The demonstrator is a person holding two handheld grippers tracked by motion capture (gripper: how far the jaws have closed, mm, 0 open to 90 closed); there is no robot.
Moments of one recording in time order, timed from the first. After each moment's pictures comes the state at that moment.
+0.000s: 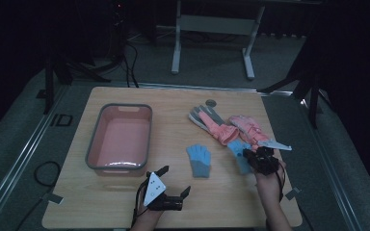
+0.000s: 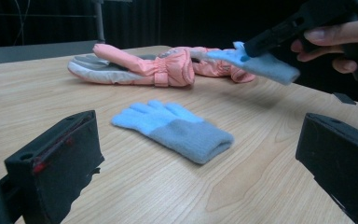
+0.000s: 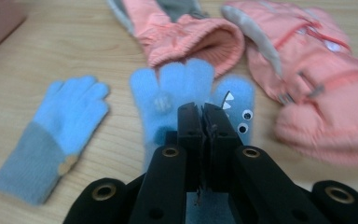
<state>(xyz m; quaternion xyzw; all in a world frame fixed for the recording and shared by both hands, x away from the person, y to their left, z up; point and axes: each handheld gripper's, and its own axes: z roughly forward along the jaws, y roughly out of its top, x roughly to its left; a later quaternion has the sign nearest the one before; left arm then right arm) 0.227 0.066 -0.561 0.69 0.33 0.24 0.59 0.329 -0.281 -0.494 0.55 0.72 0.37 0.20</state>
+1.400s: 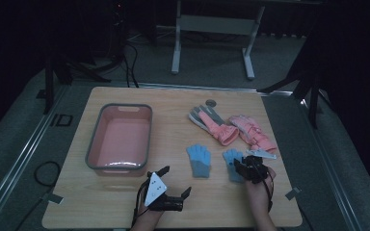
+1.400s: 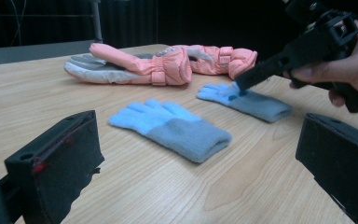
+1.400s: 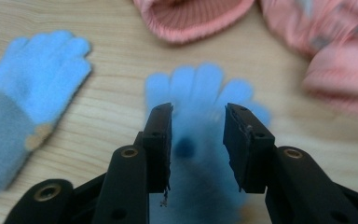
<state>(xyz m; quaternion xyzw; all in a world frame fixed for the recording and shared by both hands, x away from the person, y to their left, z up) 0.227 0.065 -0.561 0.70 0.32 0.24 0.59 0.321 -0.261 -0.530 0.55 0.73 0.34 0.23</state>
